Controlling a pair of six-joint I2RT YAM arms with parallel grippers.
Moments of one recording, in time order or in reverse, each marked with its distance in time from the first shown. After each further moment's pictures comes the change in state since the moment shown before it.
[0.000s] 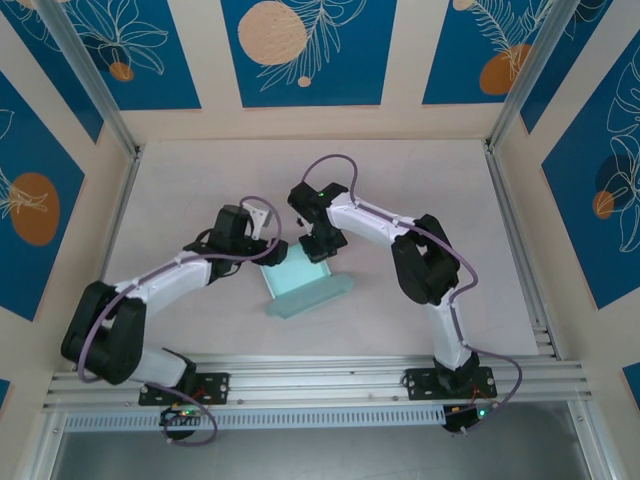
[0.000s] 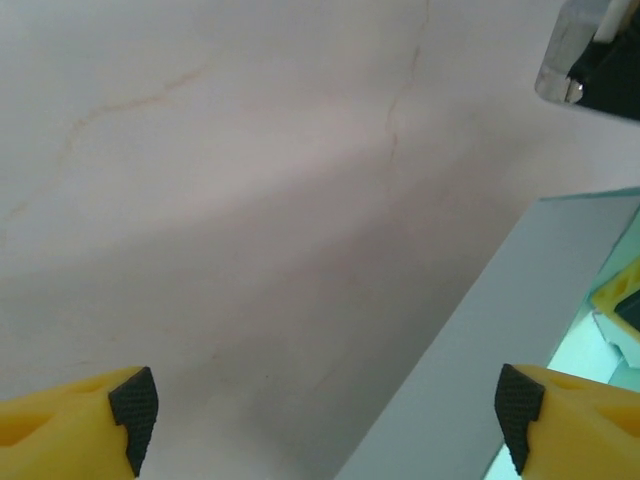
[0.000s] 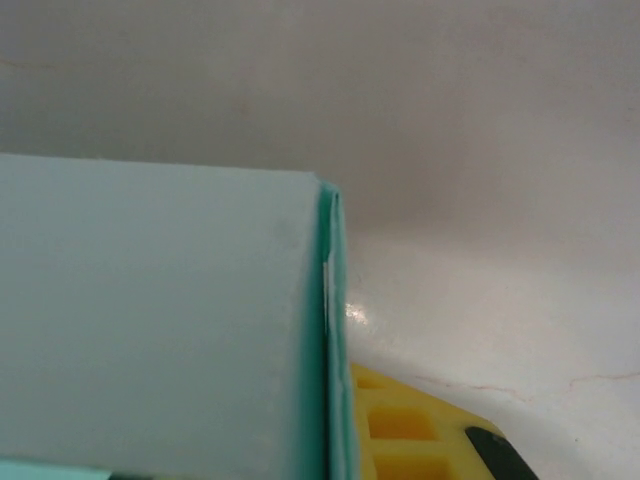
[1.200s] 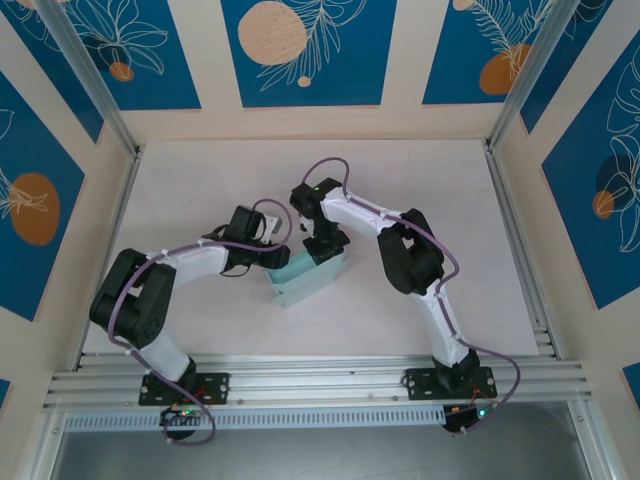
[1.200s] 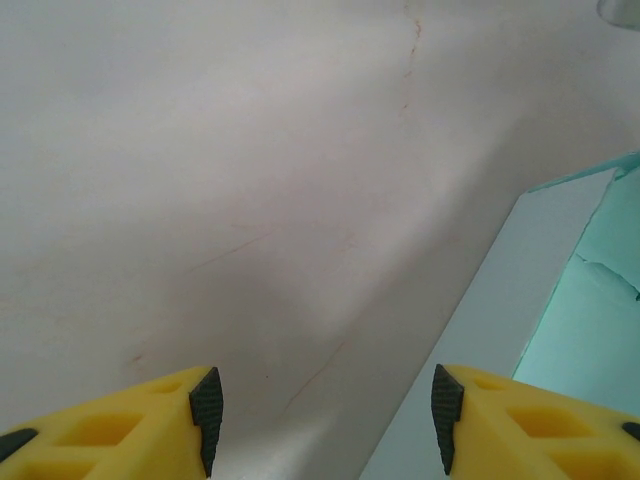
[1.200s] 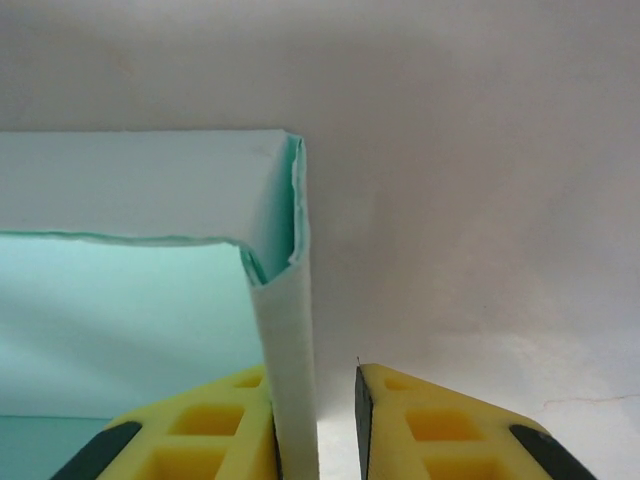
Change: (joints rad) left arm -0.011 0.200 0.068 -0.029 0.065 -0.034; right arm -0.034 0.132 0.132 -0.156 -0.002 -0.083
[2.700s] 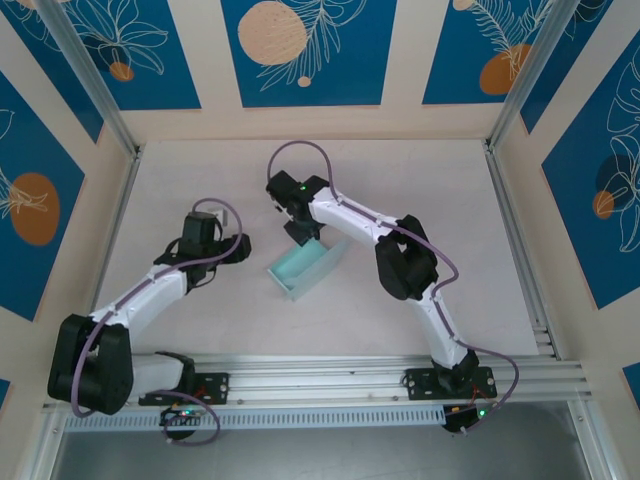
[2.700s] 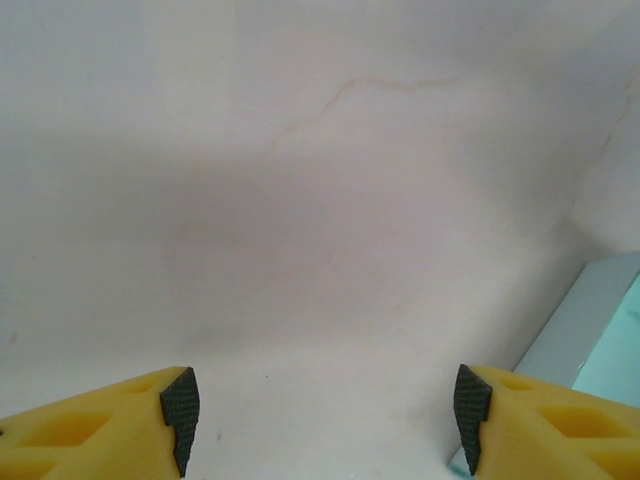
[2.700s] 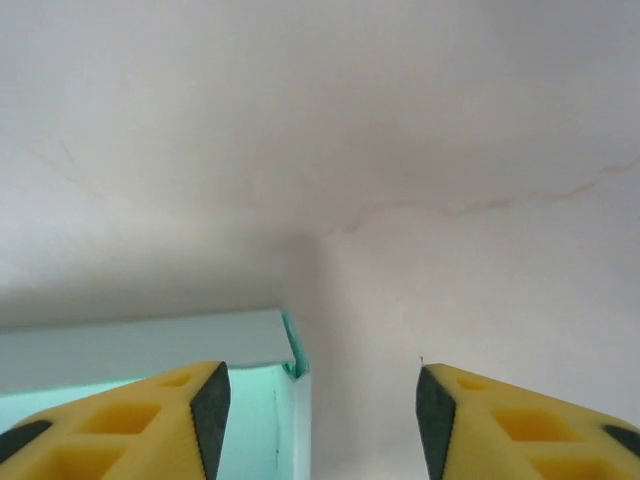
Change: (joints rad) left arm 0.194 -0.390 -0.195 -0.037 -0.147 -0.198; right arm 0.081 0.005 0.173 0.208 0.313 -0.207
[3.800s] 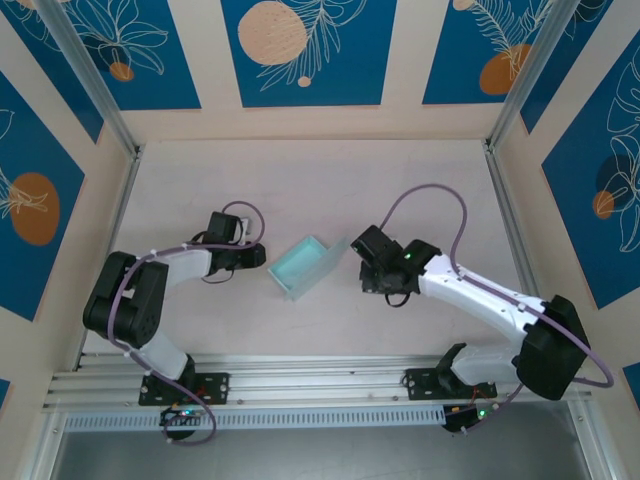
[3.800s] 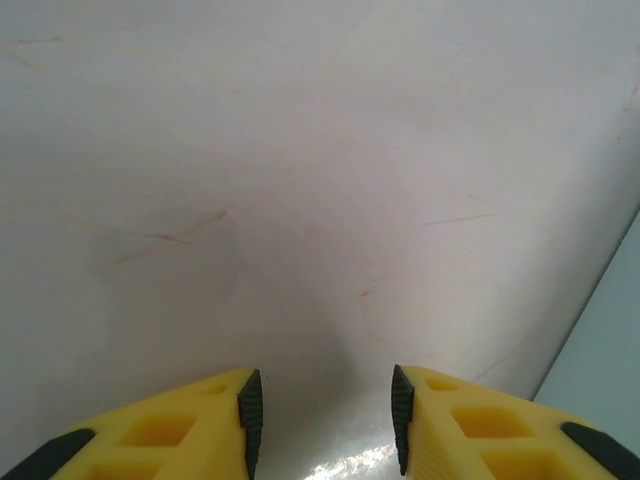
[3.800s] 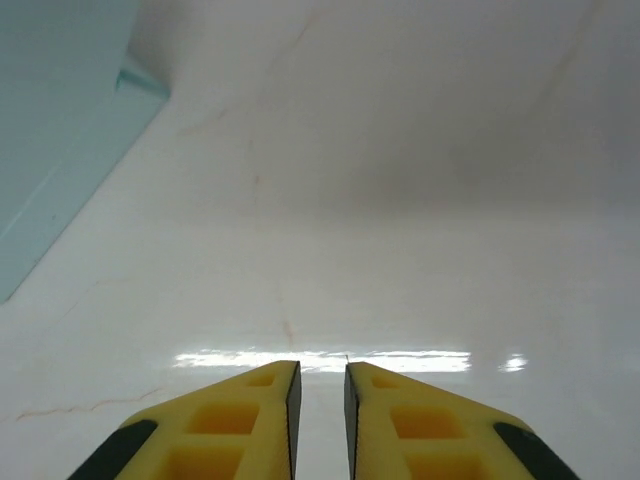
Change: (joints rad) left arm -0.040 0.375 0.083 0.118 0.175 0.018; right arm -0.007 -1.000 -1.163 0.230 -0.136 0.878
